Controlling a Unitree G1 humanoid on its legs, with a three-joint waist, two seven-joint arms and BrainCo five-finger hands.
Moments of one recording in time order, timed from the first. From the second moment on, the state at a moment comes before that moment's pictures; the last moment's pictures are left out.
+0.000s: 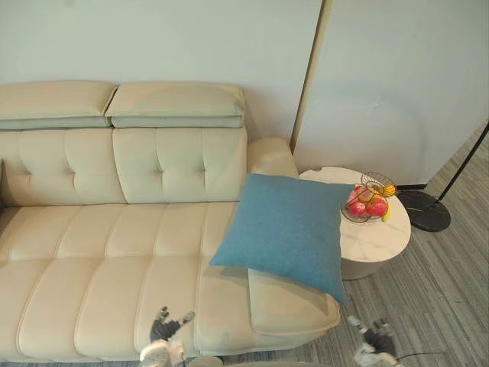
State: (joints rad) left arm 0.17 0.14 0.26 0.62 -0.17 -0.12 0.11; right arm 0.27 -0.14 -0.52 0.36 0.35 -0.13 -0.10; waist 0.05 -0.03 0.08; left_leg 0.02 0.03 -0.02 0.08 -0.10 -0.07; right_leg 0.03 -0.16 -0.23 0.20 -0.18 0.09
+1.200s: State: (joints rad) left arm -0.26 0.22 0.01 0.46 -0.24 -0.16 0.11; right arm -0.14 -0.20 -0.13 0.54 0.44 -0.13 -0.01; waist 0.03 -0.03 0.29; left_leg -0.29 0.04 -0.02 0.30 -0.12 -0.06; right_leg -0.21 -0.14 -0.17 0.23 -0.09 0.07
